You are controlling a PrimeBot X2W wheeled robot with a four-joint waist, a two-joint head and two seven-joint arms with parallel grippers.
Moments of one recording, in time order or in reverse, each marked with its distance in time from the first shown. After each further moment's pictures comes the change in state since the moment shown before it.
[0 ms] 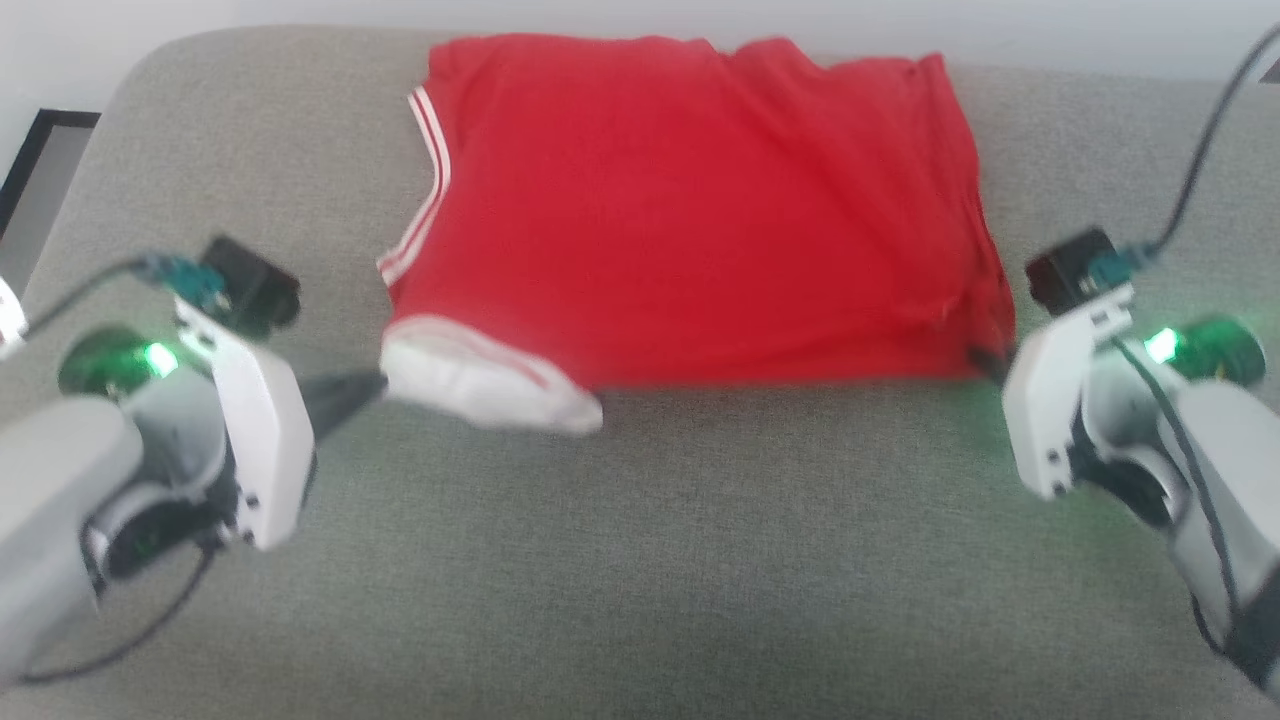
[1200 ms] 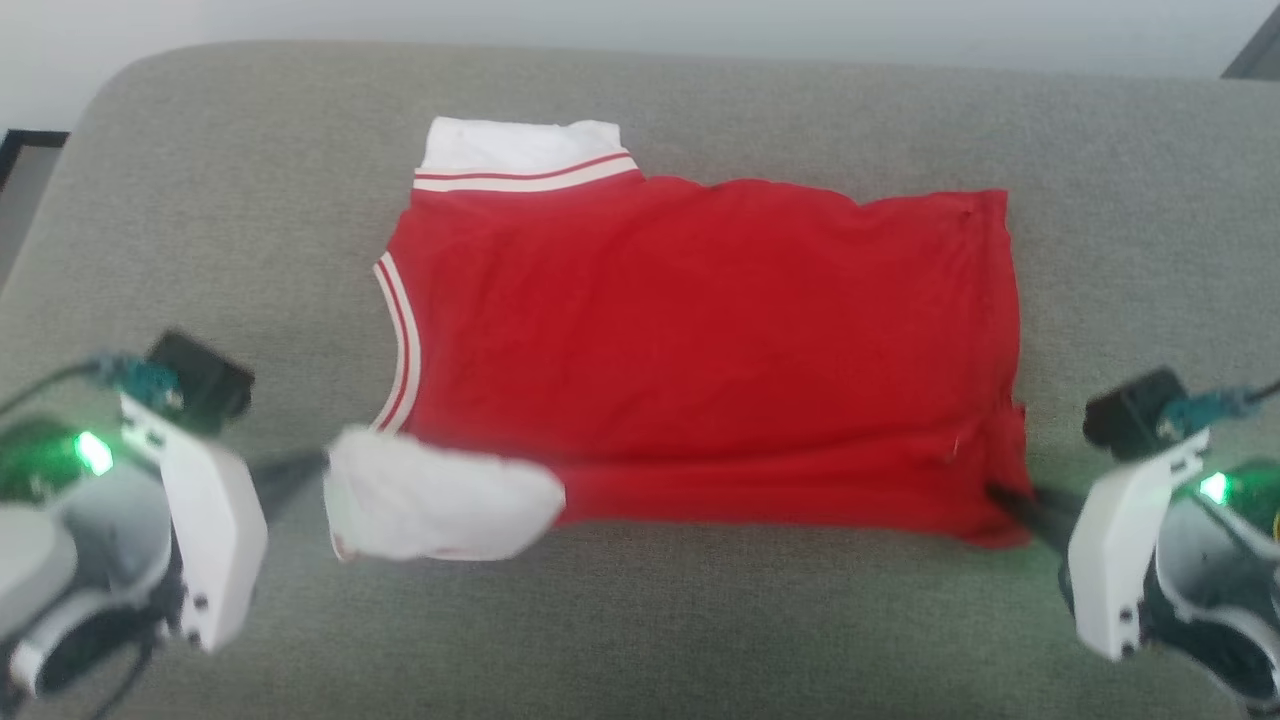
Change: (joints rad) left arm 0.200 0.221 0.098 -0.357 0.043 0.207 0.080; right arm 0.499 -0.098 -0.296 -0.608 0.082 0.000 0.247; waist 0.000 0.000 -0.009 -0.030
